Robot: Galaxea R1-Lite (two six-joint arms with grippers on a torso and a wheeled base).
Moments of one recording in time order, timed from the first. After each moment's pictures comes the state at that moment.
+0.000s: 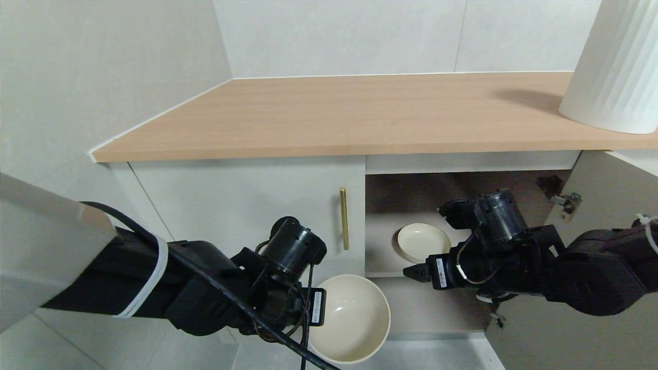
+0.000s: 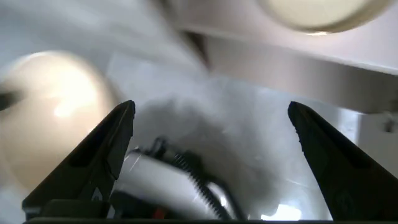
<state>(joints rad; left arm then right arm) -0.68 1.95 -0.96 0.05 0.17 -0.54 0.57 1.84 -0.90 -0.25 -0.03 0.31</state>
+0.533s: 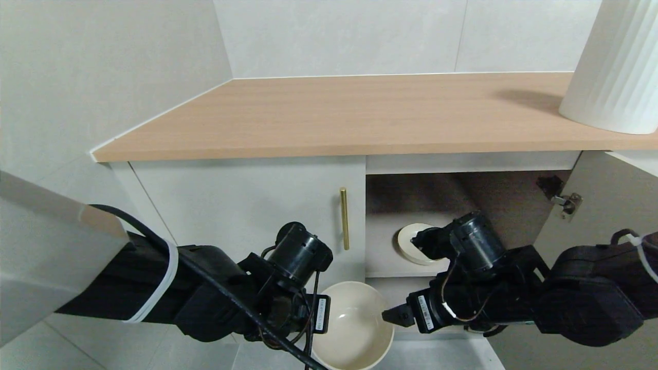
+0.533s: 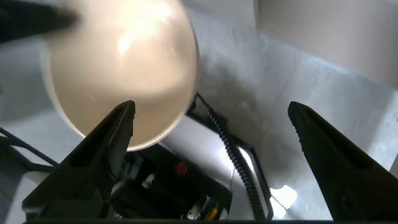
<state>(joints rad) -0.71 1.96 -0.96 0.05 0.17 -0.53 0.71 1.87 -0.89 -0.16 0.05 0.32</state>
